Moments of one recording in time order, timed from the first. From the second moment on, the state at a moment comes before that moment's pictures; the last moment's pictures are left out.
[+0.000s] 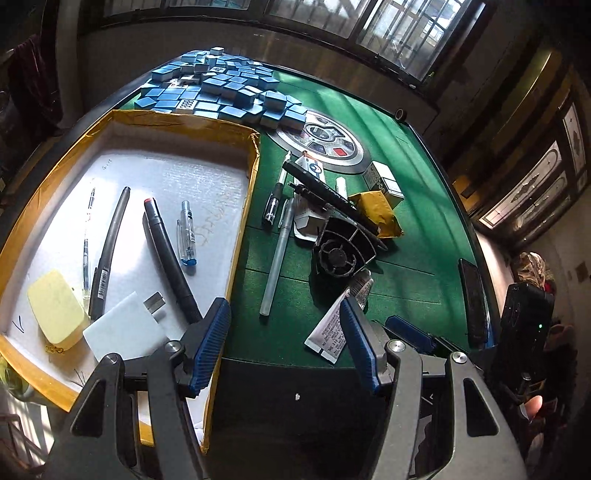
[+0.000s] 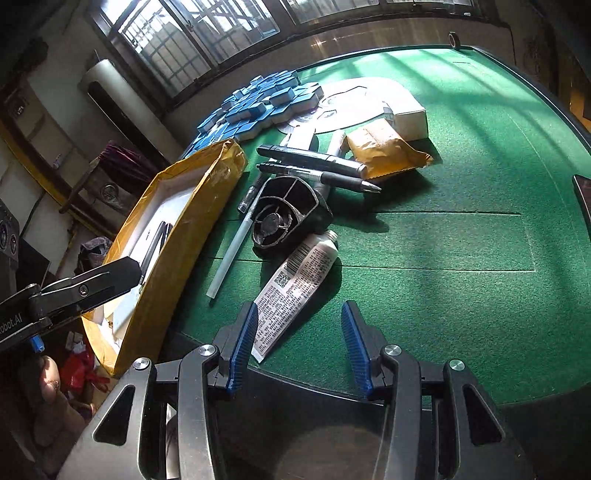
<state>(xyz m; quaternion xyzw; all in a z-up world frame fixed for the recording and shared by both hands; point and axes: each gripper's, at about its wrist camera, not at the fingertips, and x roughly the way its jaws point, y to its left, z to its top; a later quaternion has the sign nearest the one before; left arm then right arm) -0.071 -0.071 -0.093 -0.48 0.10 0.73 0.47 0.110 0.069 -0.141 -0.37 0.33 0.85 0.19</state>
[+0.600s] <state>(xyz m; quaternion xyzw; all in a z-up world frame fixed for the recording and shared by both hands) -0.080 -0.077 -0.095 -0.49 0.08 0.73 0.46 0.046 0.044 -0.147 -0.43 0.23 0.82 0.30</state>
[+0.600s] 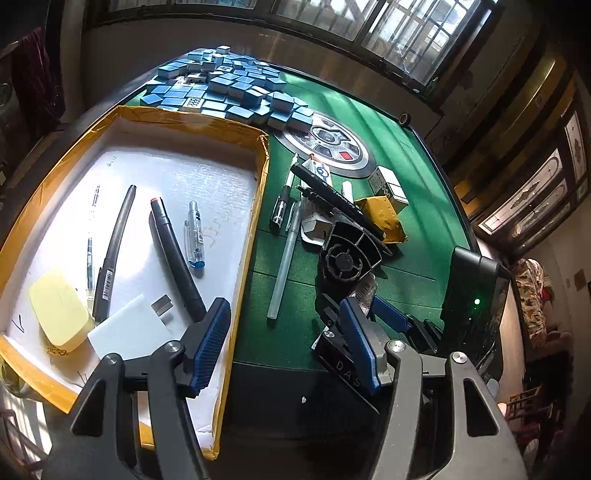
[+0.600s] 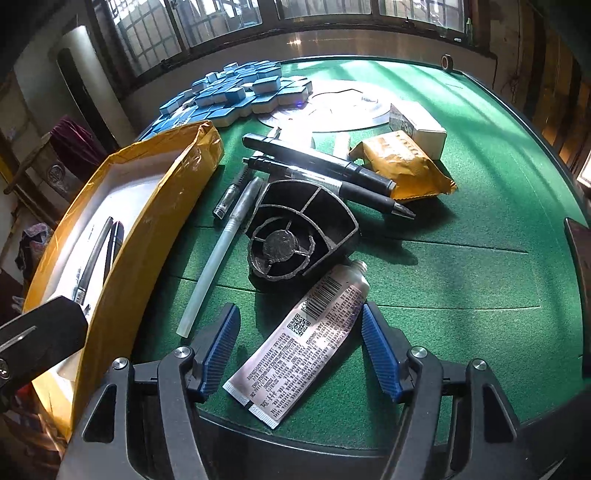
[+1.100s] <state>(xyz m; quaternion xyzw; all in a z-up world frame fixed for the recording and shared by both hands) -0.077 -0.072 -0.101 -0.50 0.09 0.73 0.47 0.078 0.076 -0.145 -0.40 0.26 0.82 0.32</state>
